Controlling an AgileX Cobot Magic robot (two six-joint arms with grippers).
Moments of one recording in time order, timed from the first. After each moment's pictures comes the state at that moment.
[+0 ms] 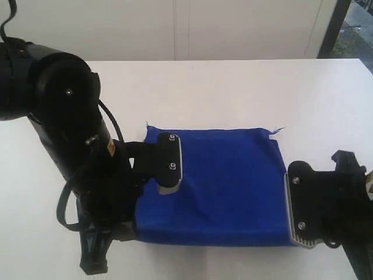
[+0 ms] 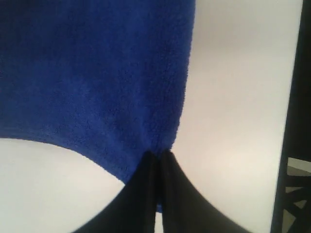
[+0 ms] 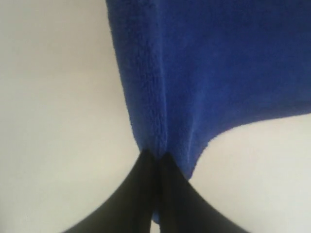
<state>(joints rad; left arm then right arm) -0.85 1.53 -1.04 -0.22 1.04 0.81 0.37 1.13 -0.60 -0.01 0.87 -0.94</state>
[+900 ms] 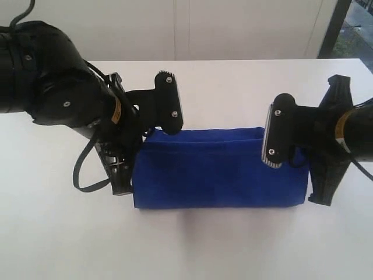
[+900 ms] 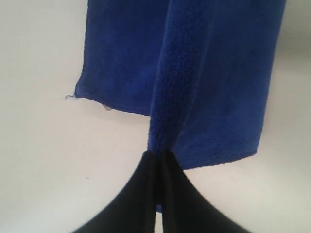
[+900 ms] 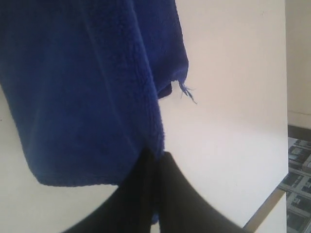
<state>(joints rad) -0.85 1.53 -1.07 0.37 0.70 0.40 0.37 1.27 -0.68 -0.66 0.48 -0.37</state>
